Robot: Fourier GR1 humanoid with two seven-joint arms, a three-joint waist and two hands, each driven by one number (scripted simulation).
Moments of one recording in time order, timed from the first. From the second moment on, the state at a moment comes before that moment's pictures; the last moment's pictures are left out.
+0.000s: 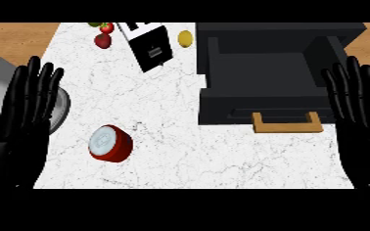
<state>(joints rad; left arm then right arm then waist) -0.01 0.10 -0.02 -2.10 -0.04 -0.03 -0.04 -0.01 -0.10 0.01 -2.10 -0.03 0.04 -0.01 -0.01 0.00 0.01</state>
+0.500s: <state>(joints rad) 0.11 0.01 -0.19 -2.13 -0.19 0.14 0.15 0.03 -0.08 -0.02 -2.06 0.01 -0.02 0.11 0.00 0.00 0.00</state>
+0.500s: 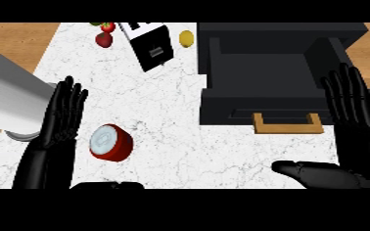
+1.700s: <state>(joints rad) 0.21 0.01 -0.29 -2.23 -0.30 0.30 0.44 0.26 -0.08 -0.13 -2.06 -0.05 0.09 0.04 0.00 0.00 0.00</state>
